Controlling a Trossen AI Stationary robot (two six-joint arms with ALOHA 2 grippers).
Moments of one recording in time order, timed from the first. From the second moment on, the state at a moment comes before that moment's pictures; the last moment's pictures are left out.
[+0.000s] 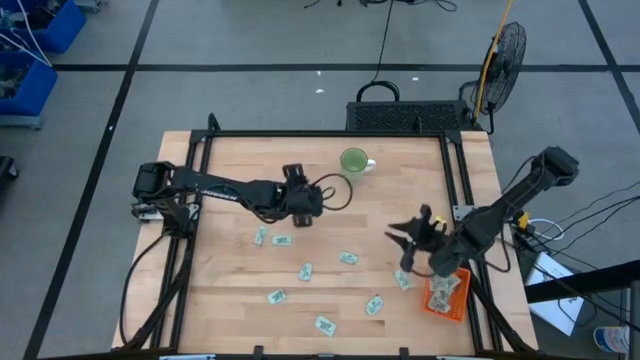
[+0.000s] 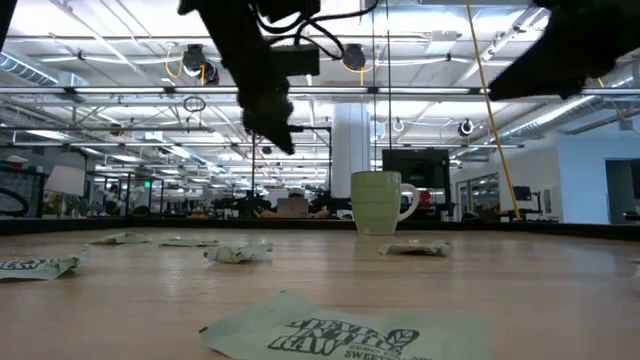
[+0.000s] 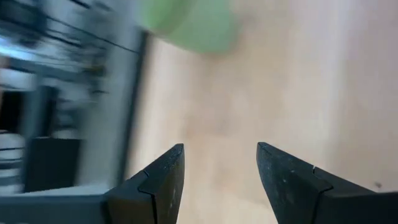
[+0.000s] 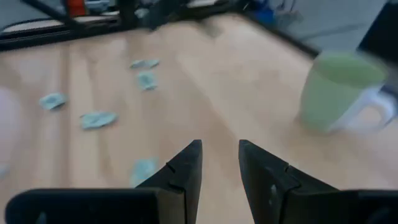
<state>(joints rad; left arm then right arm) -0.02 1.74 1.27 -0.61 -0.63 0.10 0.66 1.03 0.54 -0.27 0.93 0.69</state>
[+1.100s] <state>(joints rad) -0.21 1.34 0.75 -0.86 -0.30 -0.93 -0.02 1.50 0.42 0.86 0.21 0.06</state>
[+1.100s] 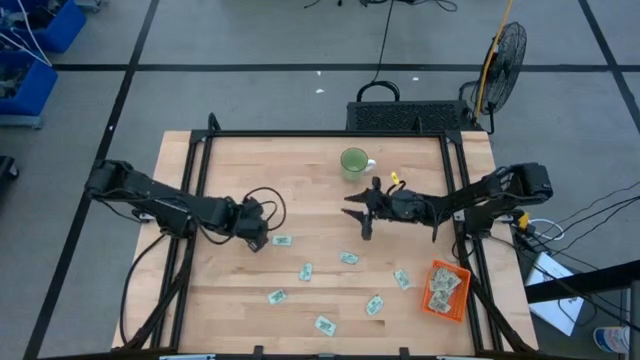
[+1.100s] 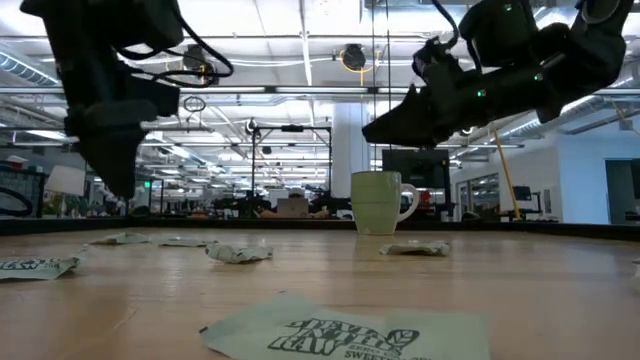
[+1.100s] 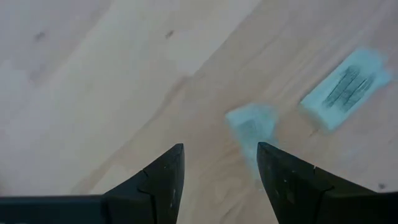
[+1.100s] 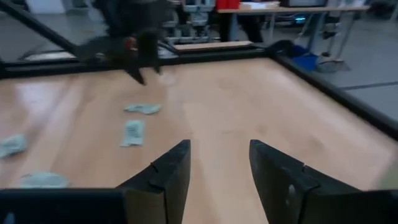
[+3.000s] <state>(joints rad) -0.21 1.56 0.99 -0.40 -0.15 -0.45 -0.07 1.54 0.60 0.72 -0.27 -0.23</state>
